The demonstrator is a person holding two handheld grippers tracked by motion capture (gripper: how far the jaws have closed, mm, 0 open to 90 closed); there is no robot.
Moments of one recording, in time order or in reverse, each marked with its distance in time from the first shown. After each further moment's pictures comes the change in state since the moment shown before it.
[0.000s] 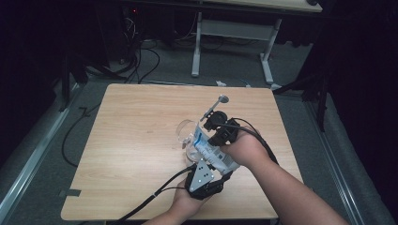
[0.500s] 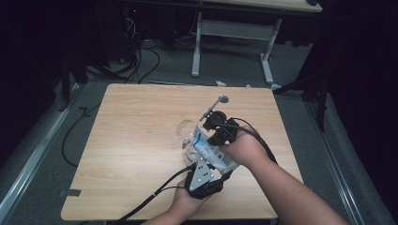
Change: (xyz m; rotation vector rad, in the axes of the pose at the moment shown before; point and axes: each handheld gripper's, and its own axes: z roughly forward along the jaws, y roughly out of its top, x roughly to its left) left arm 0.002 0.000 0.001 -0.005 0.002 -0.007; right arm -0.001 0.002 0.003 -0.003 -0.001 -0.007
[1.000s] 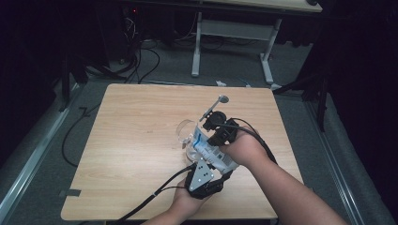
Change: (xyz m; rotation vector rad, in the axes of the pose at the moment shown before) left arm 0.000 0.001 0.000 0.000 -0.001 0.007; right arm 0.000 0.000 0.001 -0.001 0.006 0.002
